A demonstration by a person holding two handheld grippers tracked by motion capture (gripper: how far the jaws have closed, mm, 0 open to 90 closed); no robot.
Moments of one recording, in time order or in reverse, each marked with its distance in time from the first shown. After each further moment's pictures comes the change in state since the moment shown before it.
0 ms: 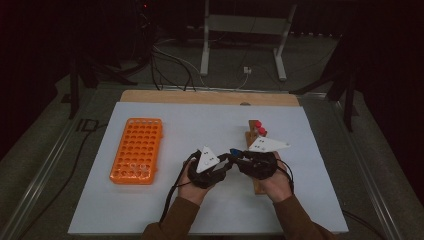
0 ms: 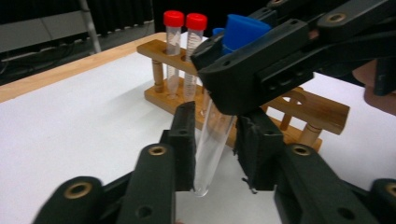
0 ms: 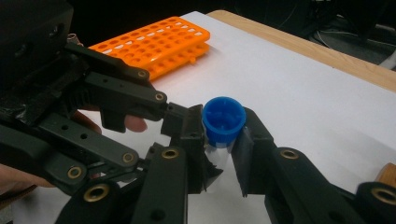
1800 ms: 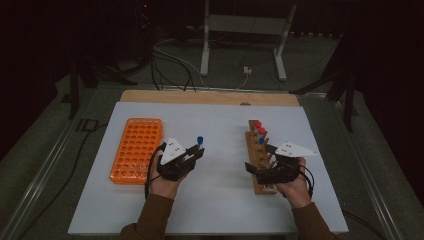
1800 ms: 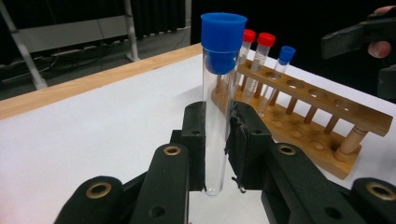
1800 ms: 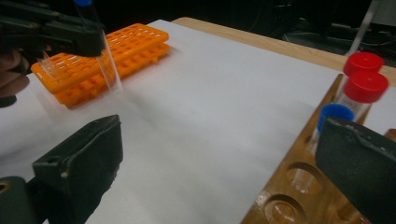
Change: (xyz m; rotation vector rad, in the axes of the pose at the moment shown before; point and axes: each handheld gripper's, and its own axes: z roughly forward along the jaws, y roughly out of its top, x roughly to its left) left arm 0.053 -0.002 -0.063 -0.031 0.122 -0.074; right arm -0.035 -0.036 -0.038 -0.065 -0.093 0.082
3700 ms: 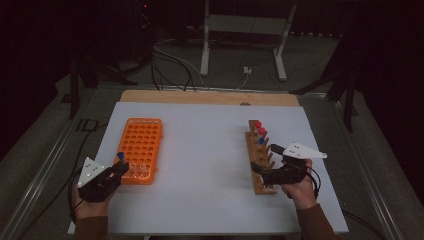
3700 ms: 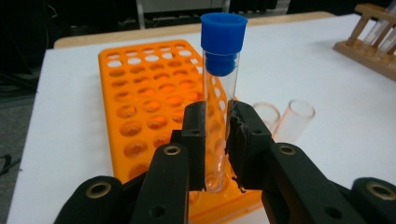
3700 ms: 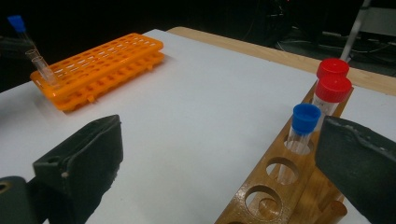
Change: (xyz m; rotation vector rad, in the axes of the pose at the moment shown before) left arm 0.088 -0.083 -0.133 0.095 0.322 -0.129; right arm -0.005 -0.001 -0.013 -0.037 -0.014 0.006
